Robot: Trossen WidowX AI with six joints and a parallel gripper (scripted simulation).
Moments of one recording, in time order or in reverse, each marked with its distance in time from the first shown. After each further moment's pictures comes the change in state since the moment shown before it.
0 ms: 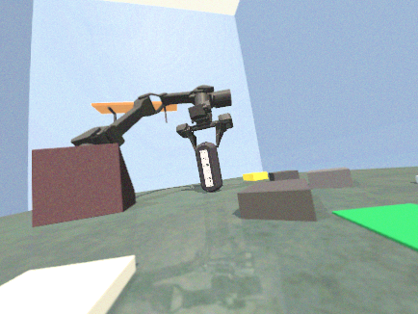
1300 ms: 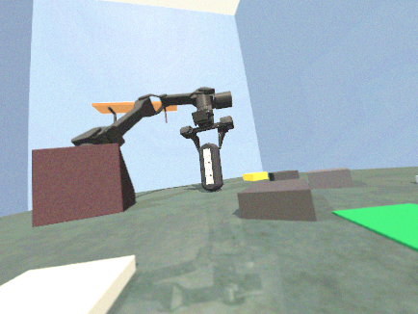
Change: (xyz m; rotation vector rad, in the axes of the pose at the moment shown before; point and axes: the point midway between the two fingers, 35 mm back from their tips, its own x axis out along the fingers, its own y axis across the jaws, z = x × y) arm -0.006 0.001 -0.030 0.001 0.099 0.004
